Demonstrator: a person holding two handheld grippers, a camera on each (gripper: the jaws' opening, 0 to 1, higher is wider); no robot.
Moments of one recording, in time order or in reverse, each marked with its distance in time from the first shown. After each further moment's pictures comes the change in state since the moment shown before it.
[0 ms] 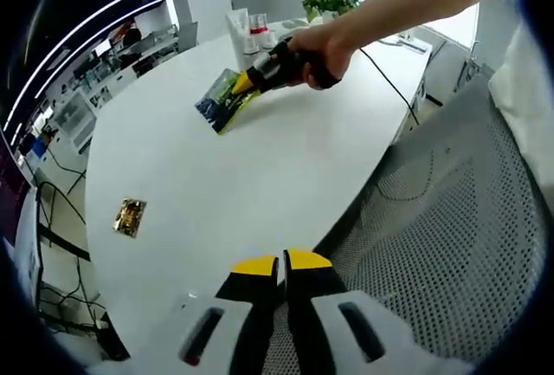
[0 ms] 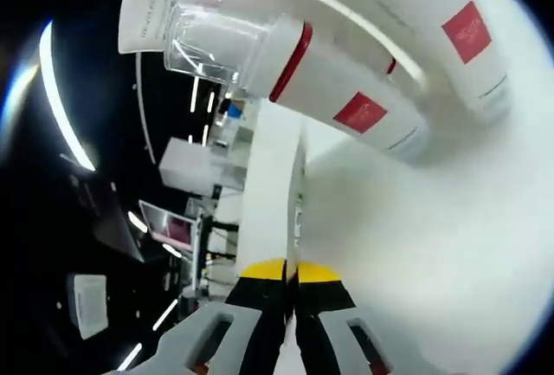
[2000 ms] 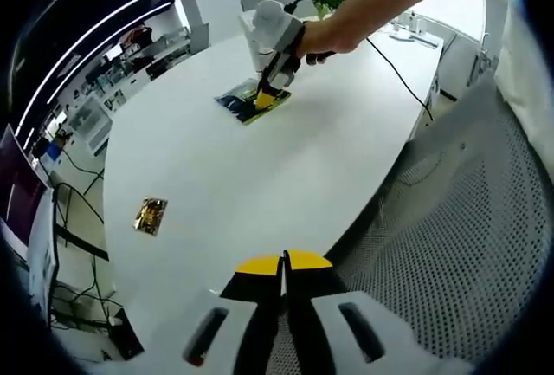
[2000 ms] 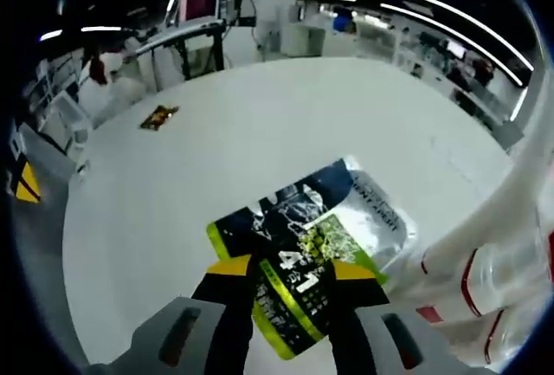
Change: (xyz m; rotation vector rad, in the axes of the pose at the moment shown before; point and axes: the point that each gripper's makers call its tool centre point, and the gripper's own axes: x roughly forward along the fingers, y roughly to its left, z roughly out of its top) left arm -0.009 0.016 -0.002 0.008 0.005 0.088; right arm 0.018 -0.023 0.007 -1.315 0.367 -0.339
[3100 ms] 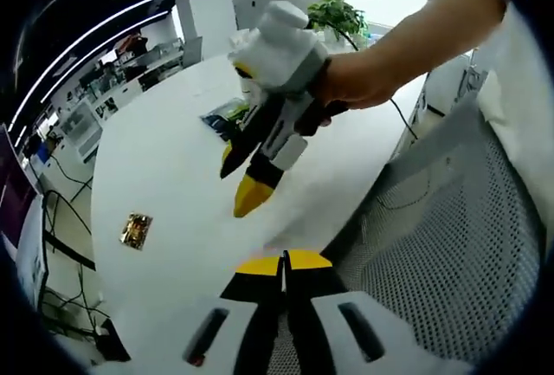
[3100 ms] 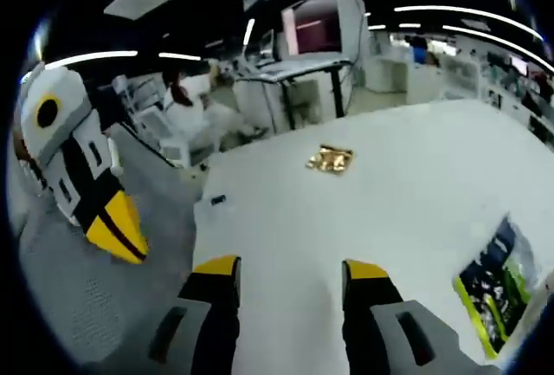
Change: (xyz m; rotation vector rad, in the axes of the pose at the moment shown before) left arm -0.004 -0.022 0.022 -0.008 -0.089 -0.070; right arm -0.027 0.250 0.062 -0.159 -0.199 0.510
